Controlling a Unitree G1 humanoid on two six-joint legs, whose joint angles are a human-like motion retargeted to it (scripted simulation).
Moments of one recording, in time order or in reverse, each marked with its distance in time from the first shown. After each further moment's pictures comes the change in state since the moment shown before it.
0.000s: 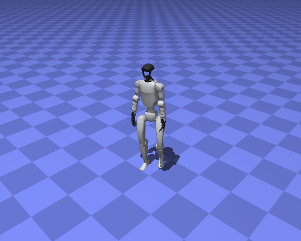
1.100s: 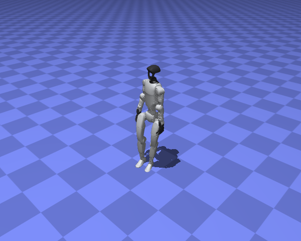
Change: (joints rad) left arm 0.037 0.016 0.060 0.109 0.010 0.001 0.005; right arm 0.021 0.056 0.034 -0.090 -0.015 -0.019 0.074; waist -0.044 0.071 -0.018; left_leg 0.206 -0.063 0.113 -0.796 0.199 -0.015; right_leg -0.085 0.158 0.260 0.047 0.069 0.034
